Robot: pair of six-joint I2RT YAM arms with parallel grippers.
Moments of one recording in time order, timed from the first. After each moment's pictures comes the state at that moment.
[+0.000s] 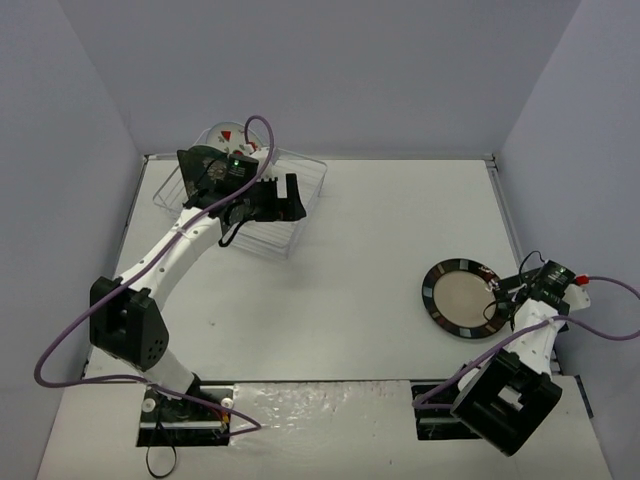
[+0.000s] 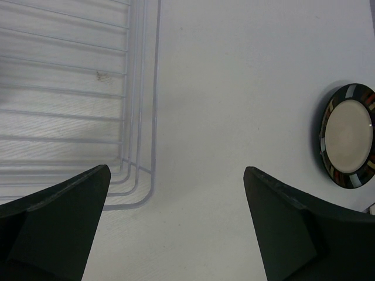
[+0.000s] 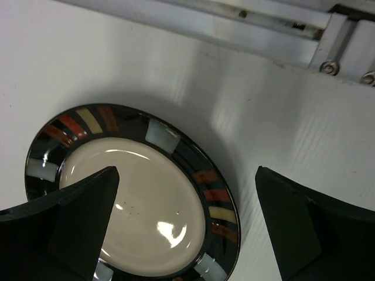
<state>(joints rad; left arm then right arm) -0.42 1.59 1.43 -0.52 0.24 -0.37 -0.70 1.04 0.57 -0.51 0.09 0.65</state>
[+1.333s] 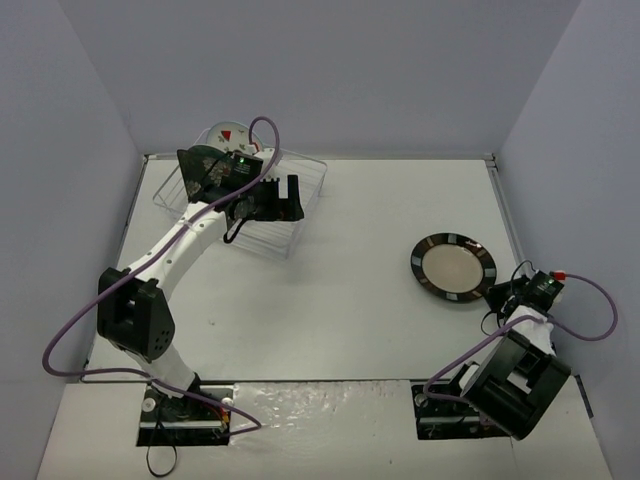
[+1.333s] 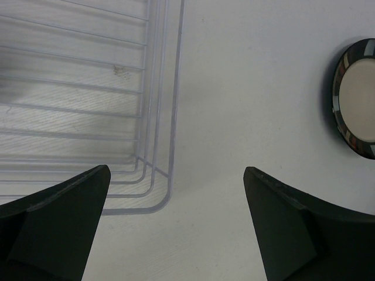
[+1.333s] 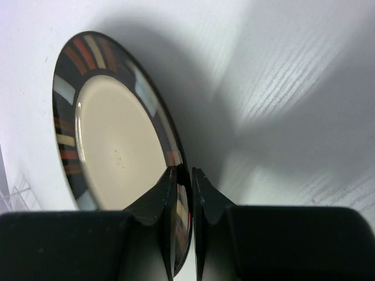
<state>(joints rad) -0.42 1.64 1.48 -0.57 0.19 -0.34 -0.71 1.14 0.38 -0.09 -0.33 0.68</state>
